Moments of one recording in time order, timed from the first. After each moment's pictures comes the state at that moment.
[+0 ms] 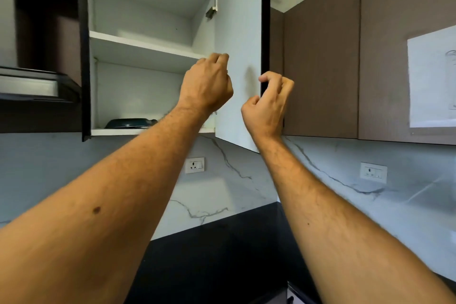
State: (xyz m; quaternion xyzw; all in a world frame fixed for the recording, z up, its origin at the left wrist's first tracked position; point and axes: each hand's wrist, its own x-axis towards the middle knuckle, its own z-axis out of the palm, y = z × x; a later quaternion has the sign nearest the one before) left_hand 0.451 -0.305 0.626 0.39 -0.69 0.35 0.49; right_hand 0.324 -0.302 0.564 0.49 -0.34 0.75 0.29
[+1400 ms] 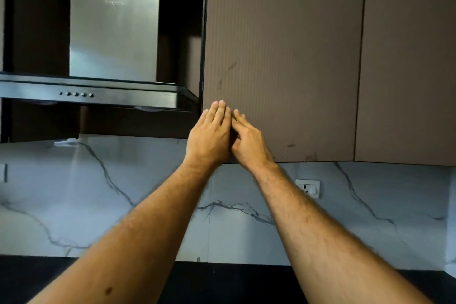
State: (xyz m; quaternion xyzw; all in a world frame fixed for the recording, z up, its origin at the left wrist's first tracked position) left_hand 0.686 -0.433 0.550 0.64 -0.58 0.46 0.21; right_hand 0.578 -0.496 0.545 0.82 -0.26 0.51 0.01
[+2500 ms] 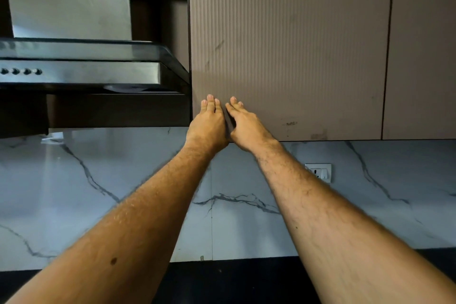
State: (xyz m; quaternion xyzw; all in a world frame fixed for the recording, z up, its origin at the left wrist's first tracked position) left_hand 0.741 -0.546 0.543 0.70 -0.60 0.32 0.22; right_hand 0.634 -0.602 0.542 0.85 -0.34 0.40 0.01
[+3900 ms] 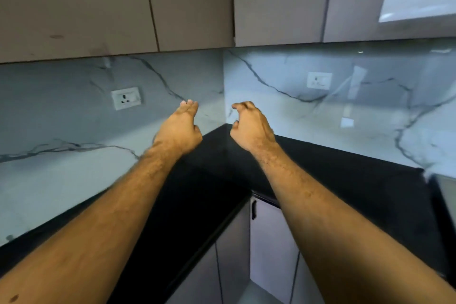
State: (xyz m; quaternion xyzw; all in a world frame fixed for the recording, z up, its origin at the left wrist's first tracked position) left_hand 0.435 -0.478 0.370 0.42 -0.86 0.01 0.29; right_hand 0.273 -0.392 0.365 0.56 -0.75 0.33 0.11
